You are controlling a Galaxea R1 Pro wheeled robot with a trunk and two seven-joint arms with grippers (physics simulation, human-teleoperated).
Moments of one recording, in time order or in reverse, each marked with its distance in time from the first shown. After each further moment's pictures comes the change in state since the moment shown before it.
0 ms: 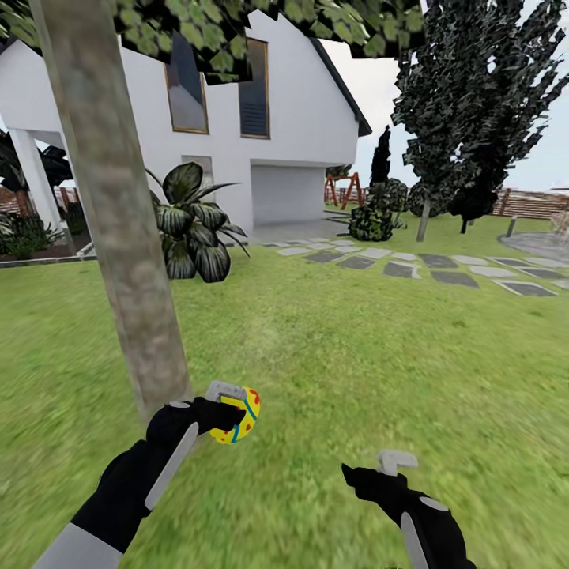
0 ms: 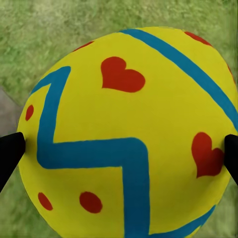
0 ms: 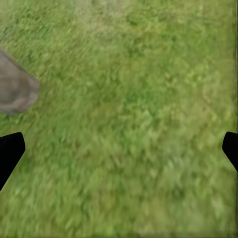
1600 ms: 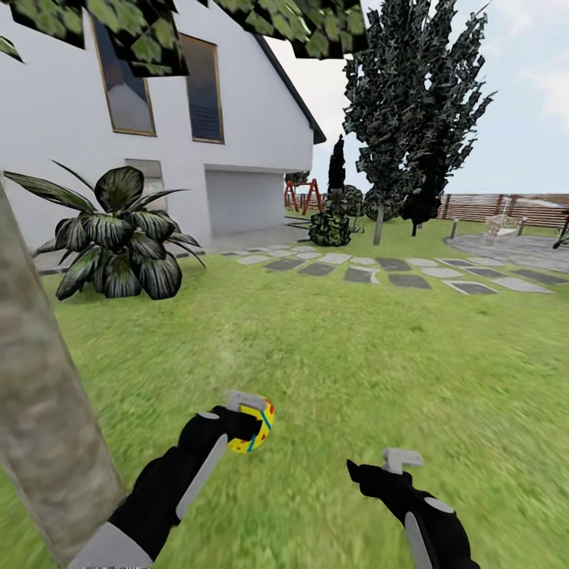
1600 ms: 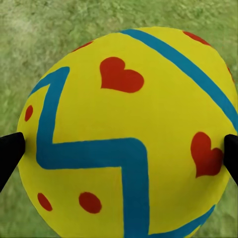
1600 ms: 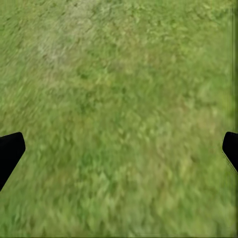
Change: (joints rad) left arm -0.006 -0.097 -0.078 0.117 -0.003 -0.063 0.135; right arm 0.000 -0.001 -0.025 0.000 0.001 -0.038 -0.002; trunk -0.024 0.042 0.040
